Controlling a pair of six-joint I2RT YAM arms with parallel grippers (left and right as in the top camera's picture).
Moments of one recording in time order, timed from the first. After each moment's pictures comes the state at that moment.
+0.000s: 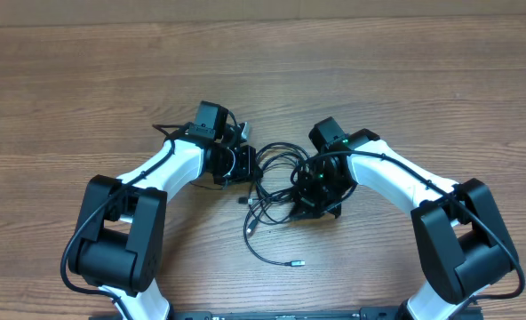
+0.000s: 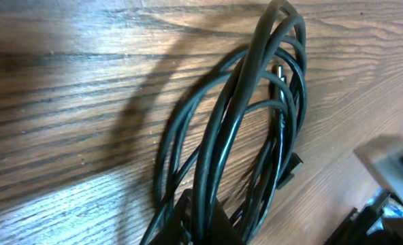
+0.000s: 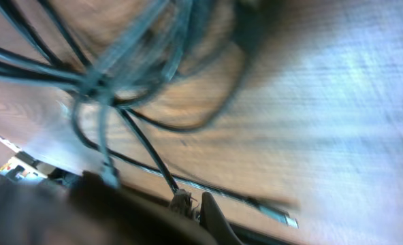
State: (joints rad) left arm -0.30 1.87 1.05 -0.46 0.61 -0.39; right arm 0.47 1.82 1.10 -0.92 -0.65 0.74
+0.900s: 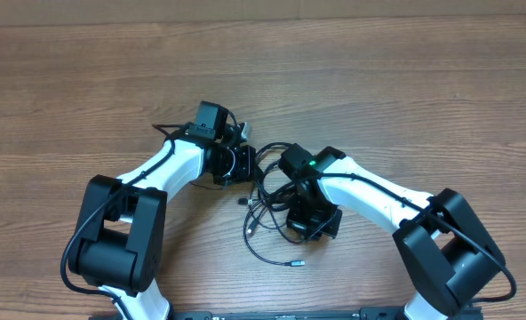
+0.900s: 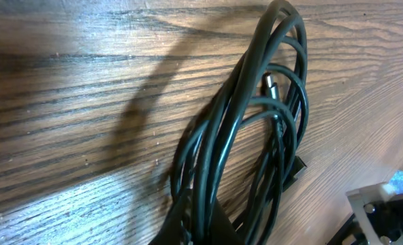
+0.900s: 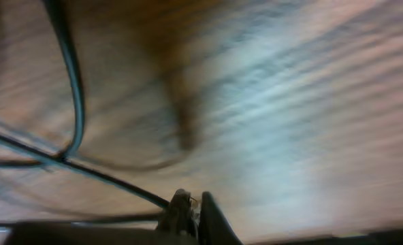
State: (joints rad) left arm -0.30 1.87 1.05 -0.46 0.60 -0.39; right arm 0.67 1.82 1.10 -1.07 -0.28 0.96
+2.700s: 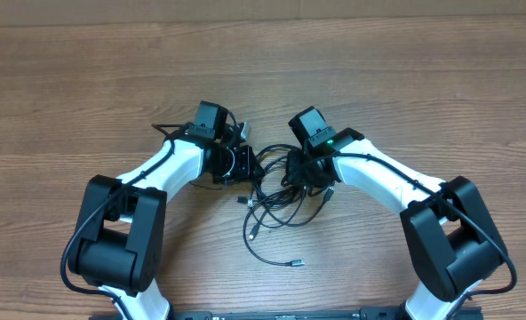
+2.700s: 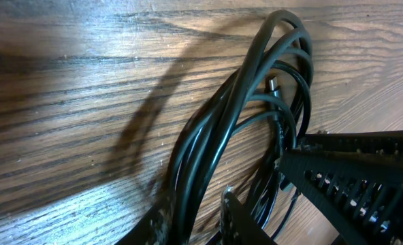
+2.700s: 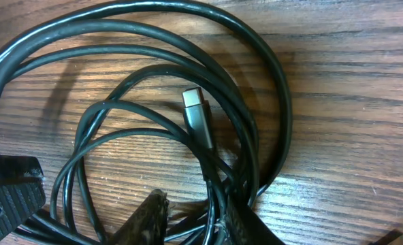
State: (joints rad) left arm -0.30 1.87 1.05 -0.46 0.60 -0.39; right arm 0.54 1.85 1.16 -0.62 -0.15 0.62
